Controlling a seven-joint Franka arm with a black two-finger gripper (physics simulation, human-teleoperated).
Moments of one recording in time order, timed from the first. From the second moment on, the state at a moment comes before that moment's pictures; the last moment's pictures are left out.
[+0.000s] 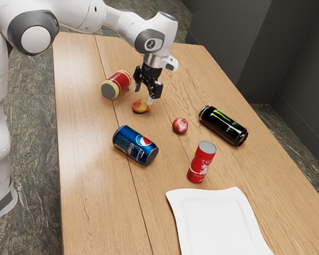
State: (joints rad) arm 0.24 0.08 0.13 -1.88 0.00 1.88 -0.01
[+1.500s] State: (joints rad) arm 0.42 0.01 -0.13 -1.66 0.01 1.83 -0.02
